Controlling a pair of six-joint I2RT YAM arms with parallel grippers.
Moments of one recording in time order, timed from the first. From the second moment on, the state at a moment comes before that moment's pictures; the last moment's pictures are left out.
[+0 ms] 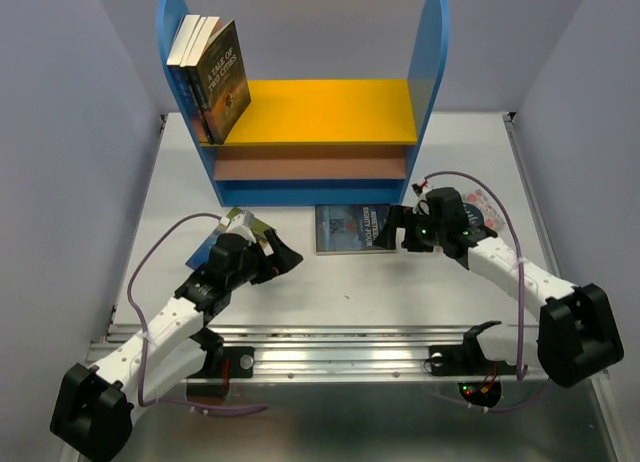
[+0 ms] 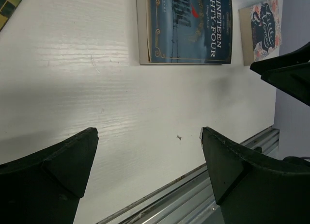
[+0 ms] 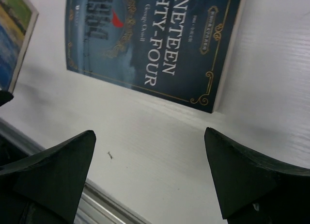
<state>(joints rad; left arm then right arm) -0.50 0.76 0.36 -0.14 0.14 -0.84 0.35 1.18 0.69 -0.24 -0.30 0.47</state>
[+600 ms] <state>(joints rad) -0.51 1.44 0.57 0.25 0.14 -0.82 0.37 1.40 0.70 -0.11 -0.11 0.56</state>
